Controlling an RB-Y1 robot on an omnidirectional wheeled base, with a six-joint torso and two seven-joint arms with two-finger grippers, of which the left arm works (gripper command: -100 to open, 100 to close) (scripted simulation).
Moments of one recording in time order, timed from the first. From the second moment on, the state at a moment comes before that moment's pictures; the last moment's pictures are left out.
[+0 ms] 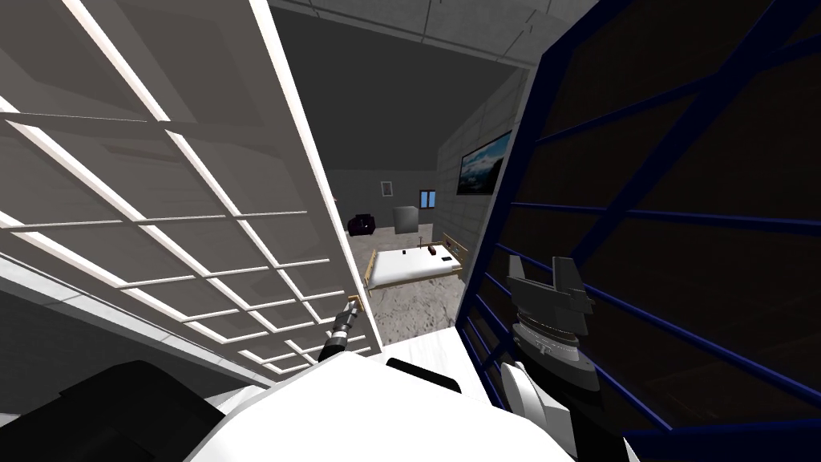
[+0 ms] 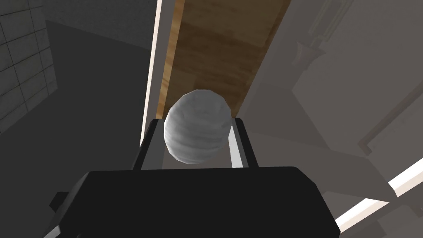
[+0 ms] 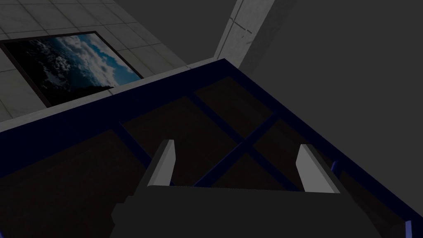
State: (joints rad) arm 0.19 0.08 0.44 -0.90 -0.18 -0.84 -1.01
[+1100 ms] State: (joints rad) arm 0.18 0.11 0.40 -0.89 -0.10 -0.85 -0.74
